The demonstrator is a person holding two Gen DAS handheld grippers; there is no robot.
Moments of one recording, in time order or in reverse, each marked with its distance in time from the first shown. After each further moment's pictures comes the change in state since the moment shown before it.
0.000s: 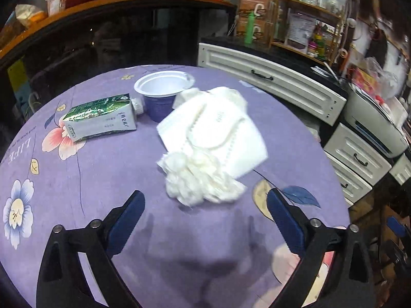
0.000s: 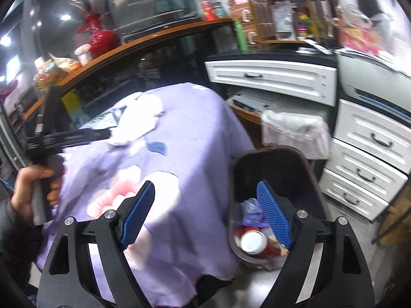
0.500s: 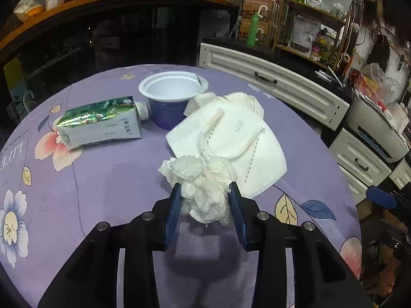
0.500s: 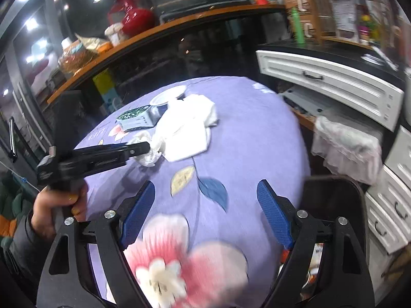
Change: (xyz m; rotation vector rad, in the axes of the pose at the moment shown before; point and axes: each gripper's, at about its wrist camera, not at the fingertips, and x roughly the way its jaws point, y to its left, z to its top) left arm -0.001 0.023 0.000 -0.013 -0.032 -0.034; right arm 0.095 0.060 0.068 -0.117 0.124 0.195
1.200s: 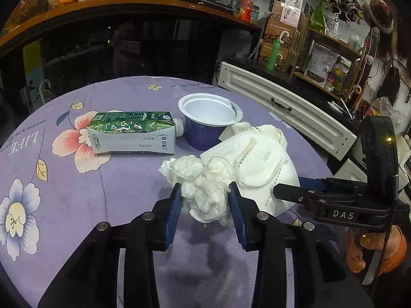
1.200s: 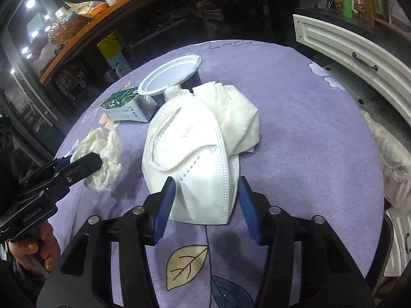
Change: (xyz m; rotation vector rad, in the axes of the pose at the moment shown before) left arm -0.011 0.029 0.010 -0.120 -0.076 0.018; right arm 0.141 0.012 0.063 -0.048 0.248 0.098
